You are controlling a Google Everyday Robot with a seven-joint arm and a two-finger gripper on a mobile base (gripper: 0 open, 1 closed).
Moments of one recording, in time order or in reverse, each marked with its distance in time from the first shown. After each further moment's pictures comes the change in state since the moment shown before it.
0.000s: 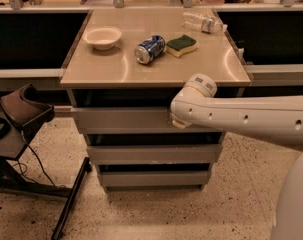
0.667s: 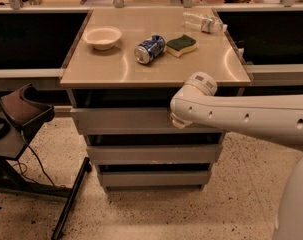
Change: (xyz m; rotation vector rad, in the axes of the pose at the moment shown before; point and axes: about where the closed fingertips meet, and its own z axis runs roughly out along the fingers) arm -0.002 -0.004 -0.007 0.000 0.000 0.000
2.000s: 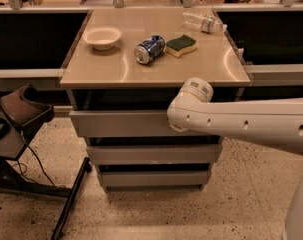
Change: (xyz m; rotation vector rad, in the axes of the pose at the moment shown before) arm 0.000 0.019 -0.006 0.010 0.002 0.015
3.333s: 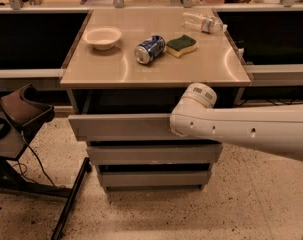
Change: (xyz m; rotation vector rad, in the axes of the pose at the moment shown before) arm 0.010 0.013 -0.010 -0.003 -0.010 -0.010
